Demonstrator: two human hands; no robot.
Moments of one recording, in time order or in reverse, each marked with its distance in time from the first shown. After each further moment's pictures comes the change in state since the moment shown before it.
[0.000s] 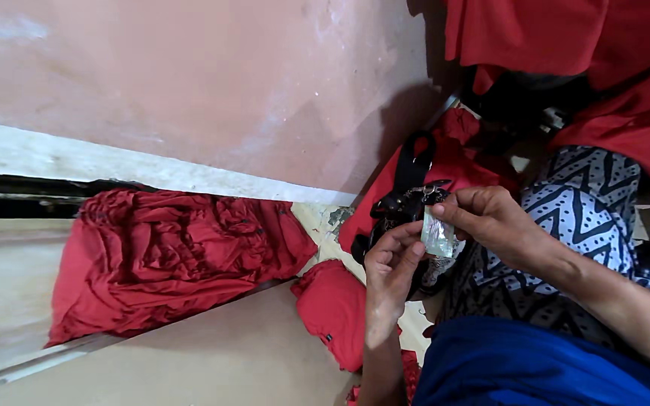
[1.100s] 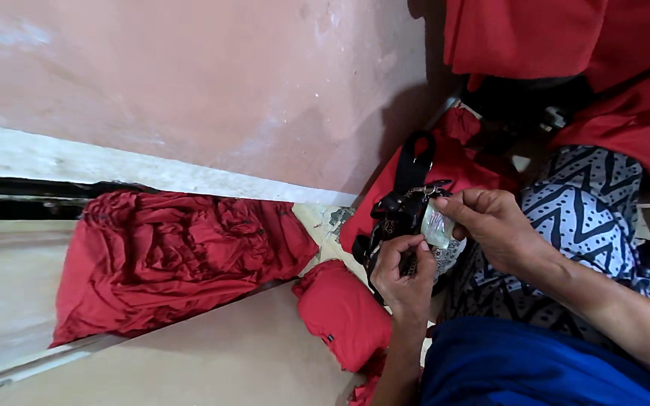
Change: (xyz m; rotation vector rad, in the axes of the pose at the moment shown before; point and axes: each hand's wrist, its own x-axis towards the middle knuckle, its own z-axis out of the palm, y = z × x) left_hand -0.003 -0.034 0.024 0.635 0.410 0.467; right_hand 0.001 0.007 0.014 0.206 0.206 0.140
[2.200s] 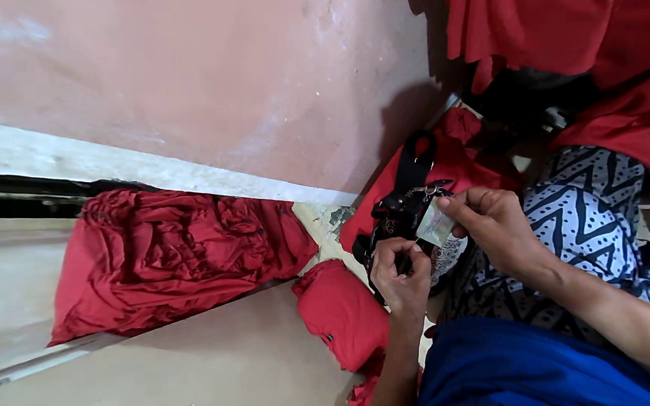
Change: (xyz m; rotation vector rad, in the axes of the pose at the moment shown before) left_hand -0.002 -0.011 -0.002 0.088 0.016 0.011; right_hand -0.002 -0.001 -0.003 -0.183 0.028 -0.037
